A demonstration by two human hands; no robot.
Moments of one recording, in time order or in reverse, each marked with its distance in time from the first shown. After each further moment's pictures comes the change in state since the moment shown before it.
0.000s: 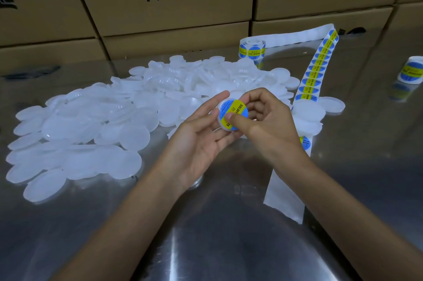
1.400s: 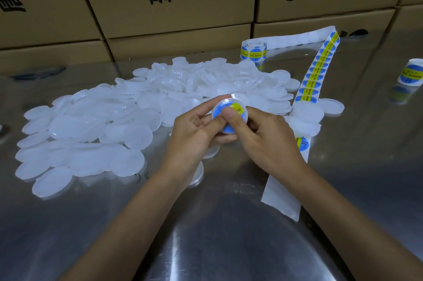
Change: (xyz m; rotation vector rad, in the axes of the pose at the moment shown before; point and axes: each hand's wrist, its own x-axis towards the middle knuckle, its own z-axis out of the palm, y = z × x) left_hand -0.008 -0.001 0.009 0.438 0.127 0.264; right_hand -0.007 0.013 -0.010 -0.591 -0.071 -0.237
